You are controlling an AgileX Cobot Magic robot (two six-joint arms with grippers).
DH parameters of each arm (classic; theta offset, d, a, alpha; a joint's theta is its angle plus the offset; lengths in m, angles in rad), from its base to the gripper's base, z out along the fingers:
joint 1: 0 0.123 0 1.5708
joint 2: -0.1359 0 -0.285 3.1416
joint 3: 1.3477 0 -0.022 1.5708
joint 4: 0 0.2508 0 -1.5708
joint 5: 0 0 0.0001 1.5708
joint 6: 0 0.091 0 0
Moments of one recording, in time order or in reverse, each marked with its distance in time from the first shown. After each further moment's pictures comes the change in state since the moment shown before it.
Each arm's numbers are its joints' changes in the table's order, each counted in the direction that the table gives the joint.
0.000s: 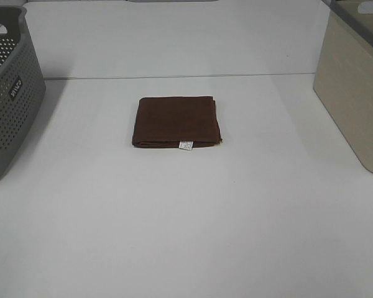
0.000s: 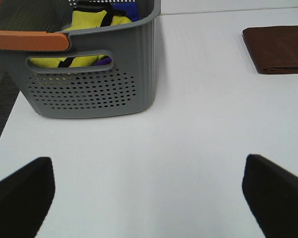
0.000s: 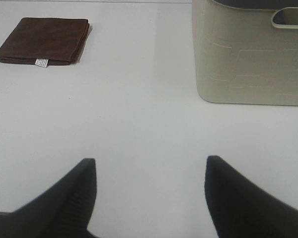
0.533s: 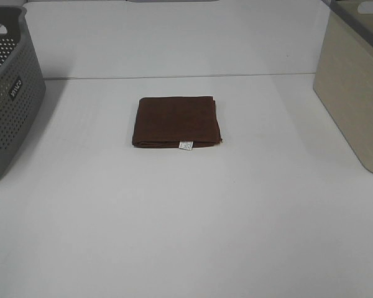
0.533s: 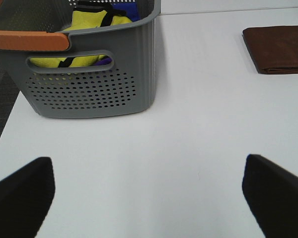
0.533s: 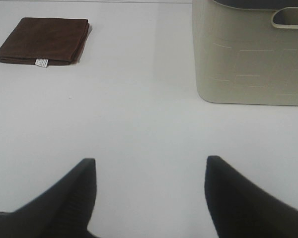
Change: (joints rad) left arm 0.000 0.000 0.000 0.000 0.000 0.000; right arm 0.000 0.000 0.000 0.000 0.000 0.000
